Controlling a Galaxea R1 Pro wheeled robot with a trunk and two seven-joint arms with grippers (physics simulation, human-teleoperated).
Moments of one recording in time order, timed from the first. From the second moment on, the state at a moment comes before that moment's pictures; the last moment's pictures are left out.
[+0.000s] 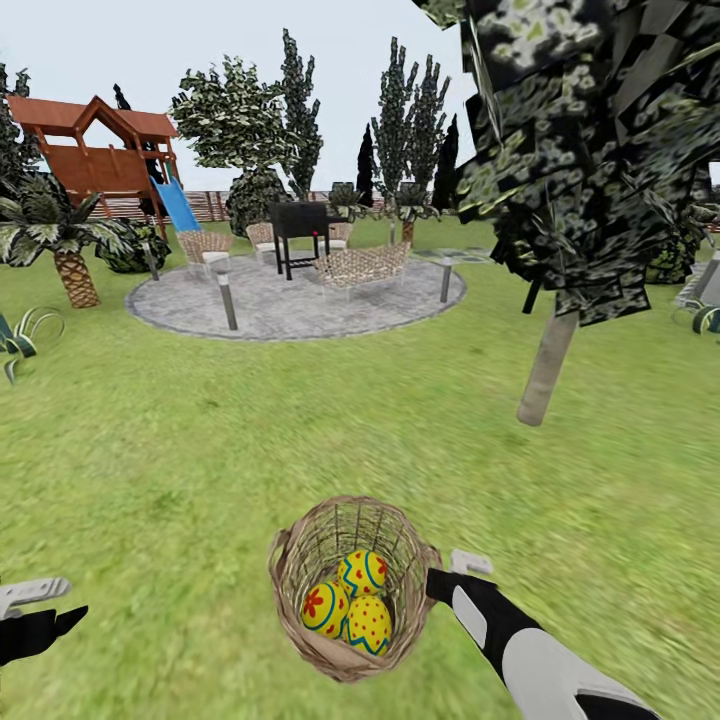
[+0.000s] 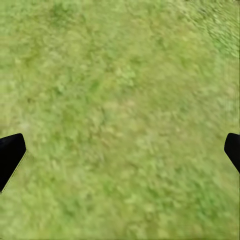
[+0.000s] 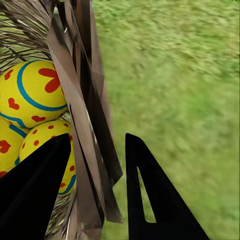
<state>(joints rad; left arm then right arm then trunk) -0.05 0.51 0.33 -1.29 0.28 0.65 -0.30 -0.71 0.11 -0.17 -0.25 -0.09 0.19 -0.09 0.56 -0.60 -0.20</state>
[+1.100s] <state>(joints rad) -0.05 0.51 0.33 -1.29 0.28 0.65 -0.29 -0.71 0.11 -0.17 -0.25 -0.09 0.19 -0.09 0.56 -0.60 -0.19</state>
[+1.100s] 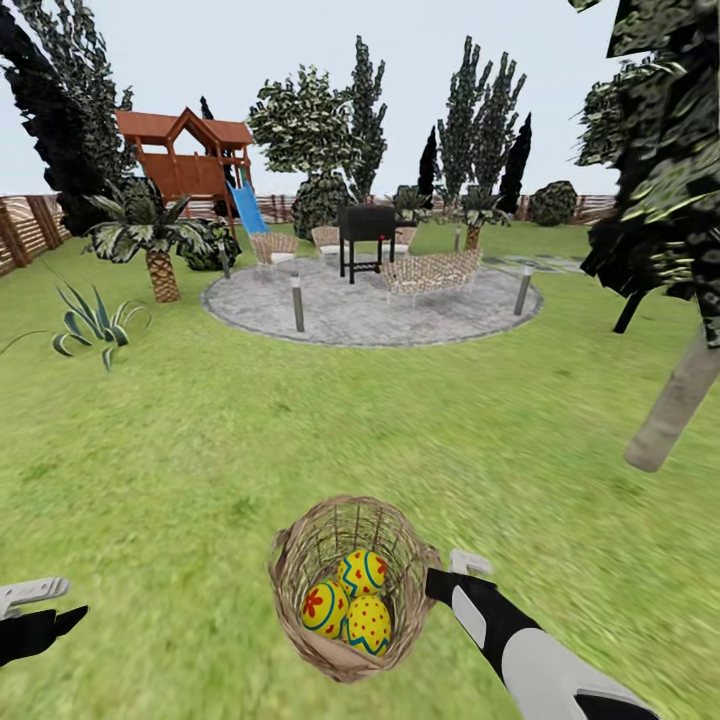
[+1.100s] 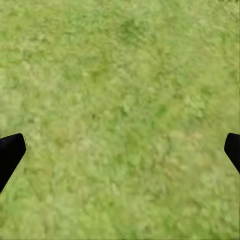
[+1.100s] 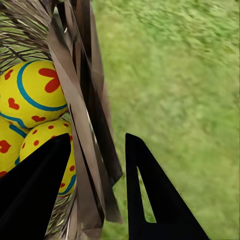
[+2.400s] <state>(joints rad) -0.05 0.51 0.33 -1.25 0.28 0.62 -0.29 -0.70 0.12 -0.17 -0.25 -0.09 0.19 -0.09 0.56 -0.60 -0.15</state>
